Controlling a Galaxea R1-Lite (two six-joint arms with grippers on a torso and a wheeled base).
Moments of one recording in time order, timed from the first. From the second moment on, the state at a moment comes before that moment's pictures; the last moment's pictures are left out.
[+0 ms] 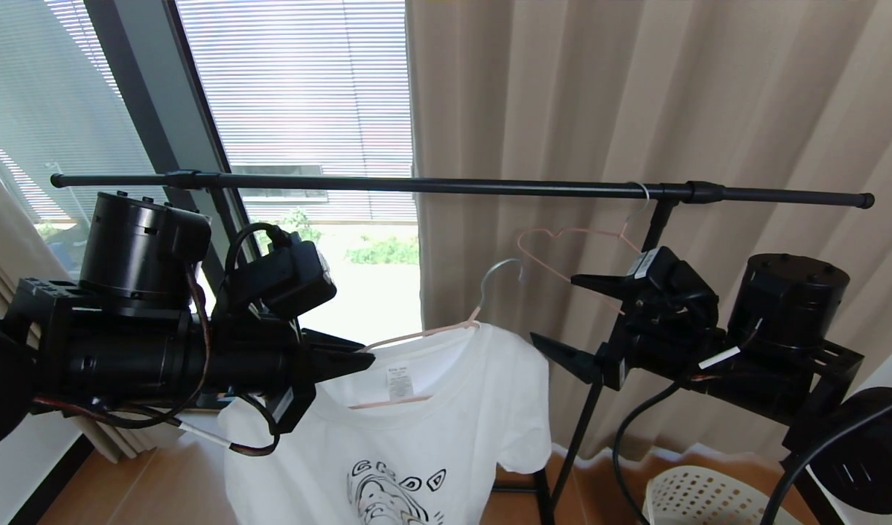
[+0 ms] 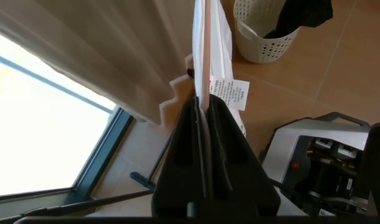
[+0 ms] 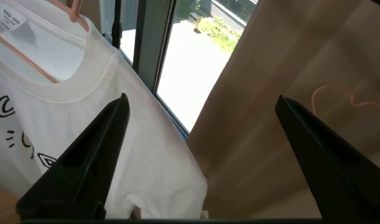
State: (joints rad) left arm -0.44 1.53 -0.87 -0.07 -0.45 0.59; right arm 0.42 1.79 -0.59 -1.04 0.37 -0.31
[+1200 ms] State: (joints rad) left arm -0.43 1.37 -0.78 -0.14 -0.45 0.54; right arm 0.29 2.02 -0.61 -1.03 0.46 -0.55
